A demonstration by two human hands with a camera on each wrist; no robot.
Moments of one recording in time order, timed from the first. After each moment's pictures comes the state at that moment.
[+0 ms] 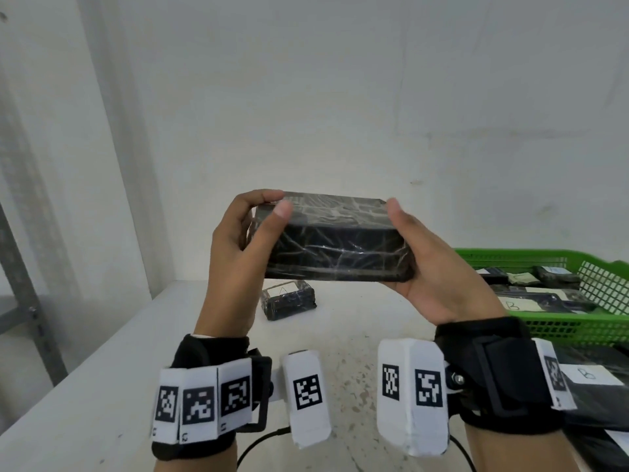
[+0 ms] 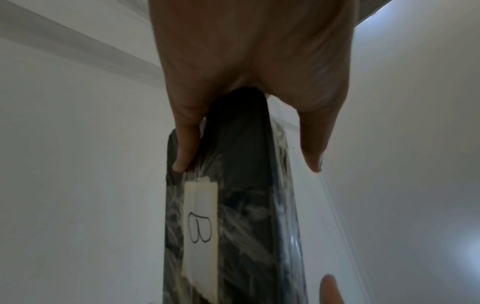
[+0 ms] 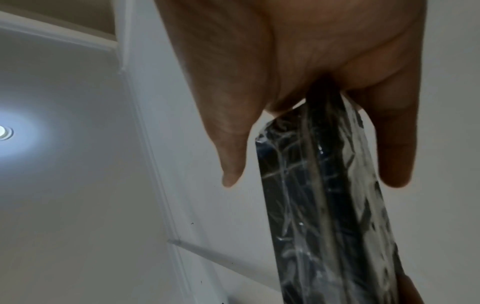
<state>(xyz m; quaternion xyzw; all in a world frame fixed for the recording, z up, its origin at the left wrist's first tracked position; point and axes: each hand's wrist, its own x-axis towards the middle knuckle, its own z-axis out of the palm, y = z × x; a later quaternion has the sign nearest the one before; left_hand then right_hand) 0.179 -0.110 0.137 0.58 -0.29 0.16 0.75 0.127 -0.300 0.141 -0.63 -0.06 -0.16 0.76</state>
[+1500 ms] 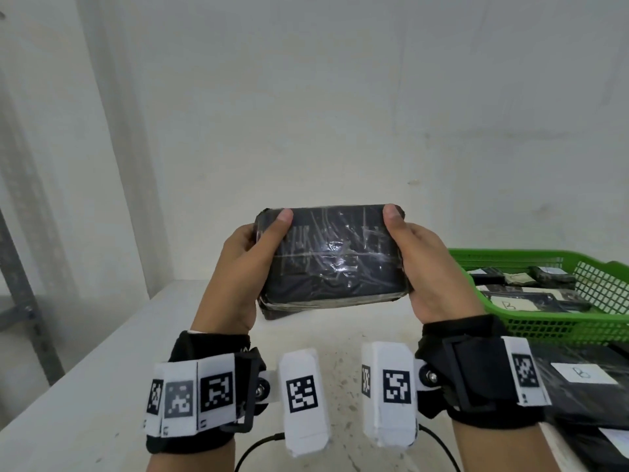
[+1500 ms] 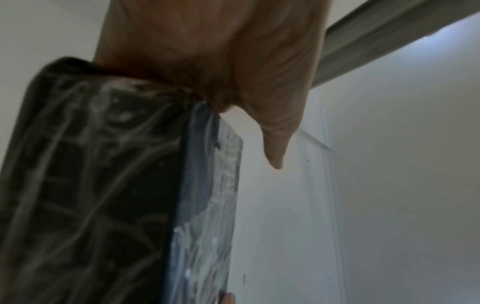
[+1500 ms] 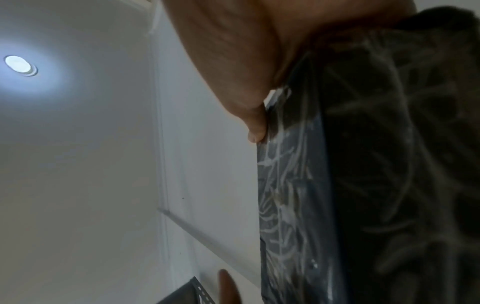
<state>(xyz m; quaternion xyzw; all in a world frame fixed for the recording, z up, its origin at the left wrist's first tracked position) 0.184 -0.115 0.139 0.62 -0.17 0.02 0.76 0.141 -0.299 0.135 -0.68 0.07 -0.25 0.69</state>
